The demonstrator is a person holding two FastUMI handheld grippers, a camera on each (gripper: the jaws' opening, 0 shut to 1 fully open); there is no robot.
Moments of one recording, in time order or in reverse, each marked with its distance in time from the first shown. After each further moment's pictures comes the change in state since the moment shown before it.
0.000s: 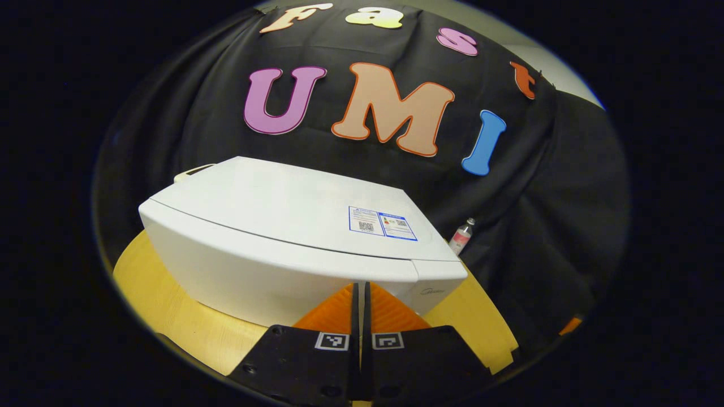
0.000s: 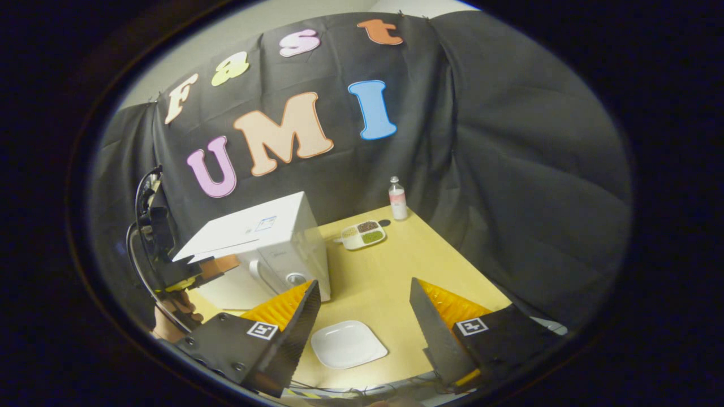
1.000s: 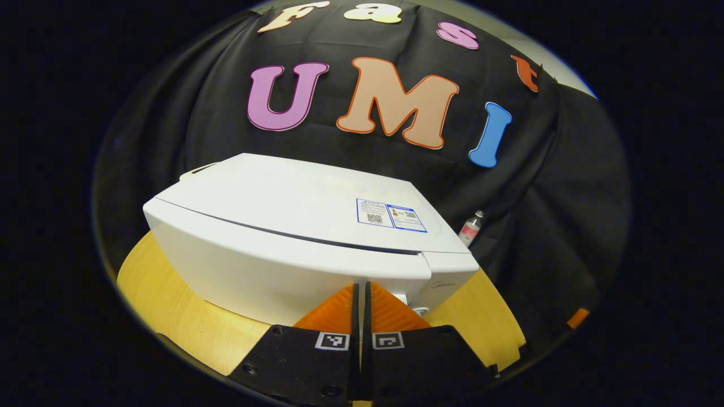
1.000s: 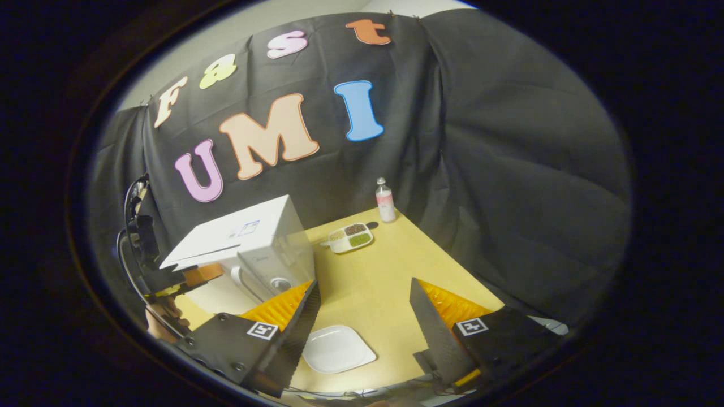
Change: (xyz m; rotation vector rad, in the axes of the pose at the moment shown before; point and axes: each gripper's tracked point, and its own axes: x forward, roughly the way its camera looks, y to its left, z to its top) left arm 0.008 0.011 -0.009 0.008 0.037 0.055; right arm 0.017 -0.025 0.000 0.019 0.003 -0.050
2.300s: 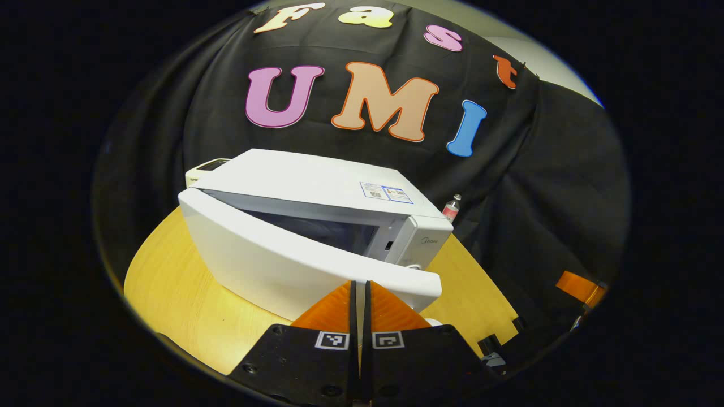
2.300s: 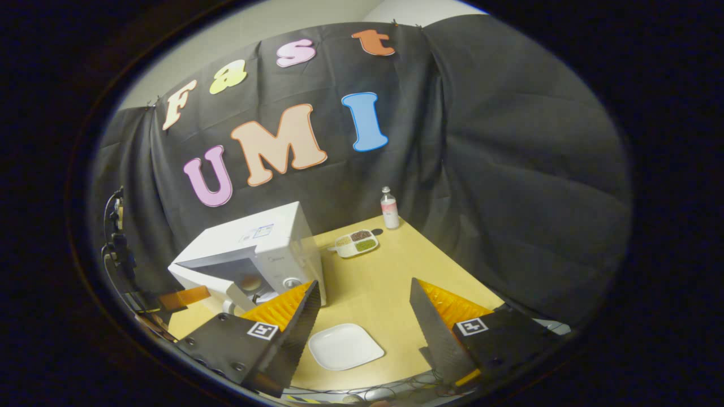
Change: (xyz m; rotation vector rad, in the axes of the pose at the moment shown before) left arm -0.080 0.015 -0.022 0.039 0.047 -0.099; right arm -0.031 0.009 -0.005 0.006 -0.064 -0.003
